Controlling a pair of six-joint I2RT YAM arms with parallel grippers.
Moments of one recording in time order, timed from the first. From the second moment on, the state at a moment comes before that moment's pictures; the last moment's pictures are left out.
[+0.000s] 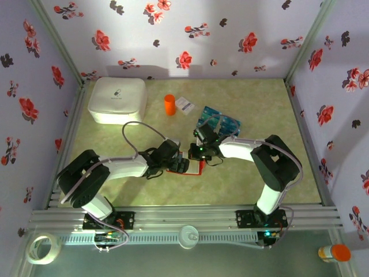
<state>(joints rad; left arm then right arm) -0.91 1.58 0.71 -0.07 -0.12 -0.52 0.71 1.74 0.91 -0.21 -0.30 0.71</state>
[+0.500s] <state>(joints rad) -0.91 1.59 0.68 -0.03 -0.14 -0.52 0.69 1.68 0.91 -0.25 -0.30 0.72</state>
